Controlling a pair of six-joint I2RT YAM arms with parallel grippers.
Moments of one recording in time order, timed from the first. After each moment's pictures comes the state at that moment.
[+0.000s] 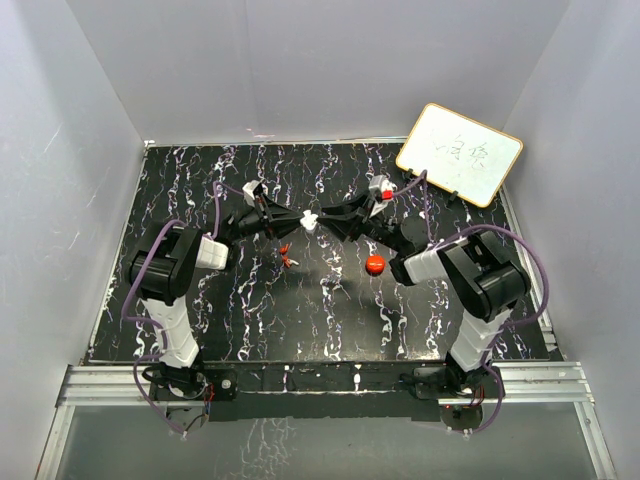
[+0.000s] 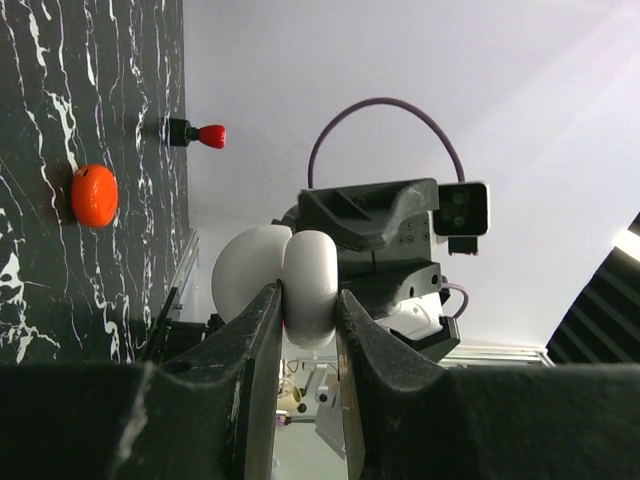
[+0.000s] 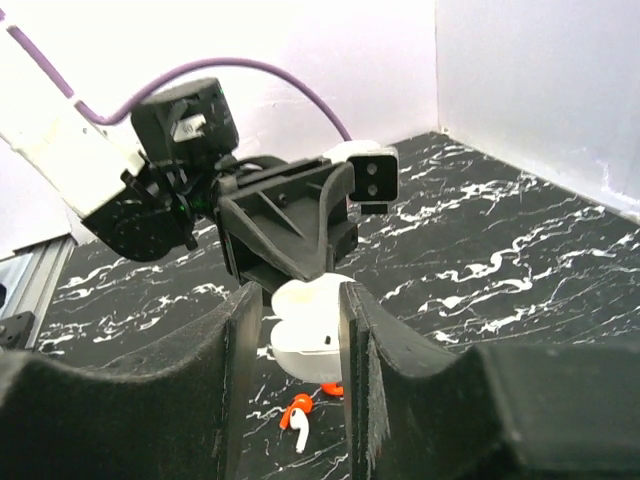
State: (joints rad) left arm -0.25 1.92 0.74 1.25 0.96 -1.76; right arm 0.45 1.81 0.67 1.52 -0.67 0.42
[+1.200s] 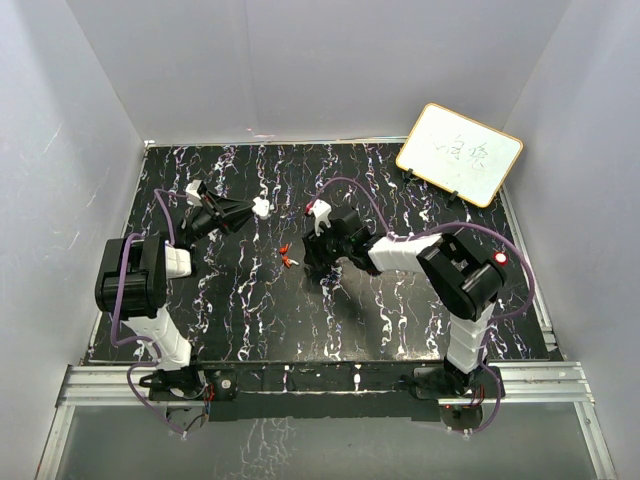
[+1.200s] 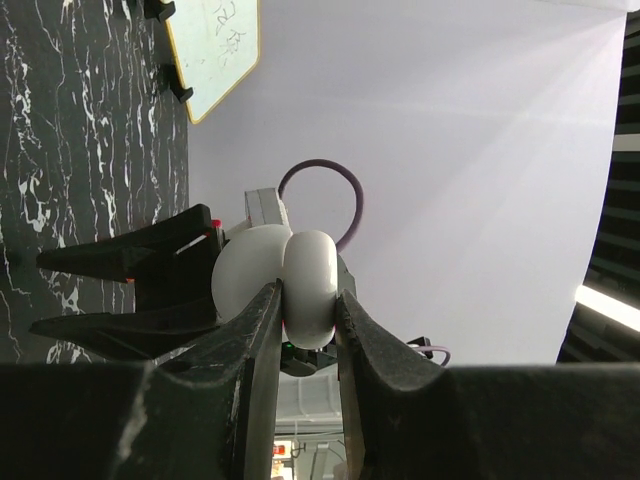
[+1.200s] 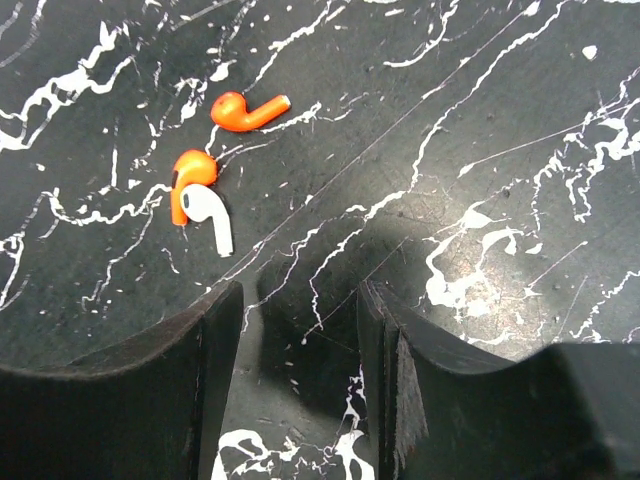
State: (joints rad) left arm 0.06 1.77 0.62 1.28 0.99 -1.75; right arm 0.68 1.86 1.00 0.24 -0.26 0.05
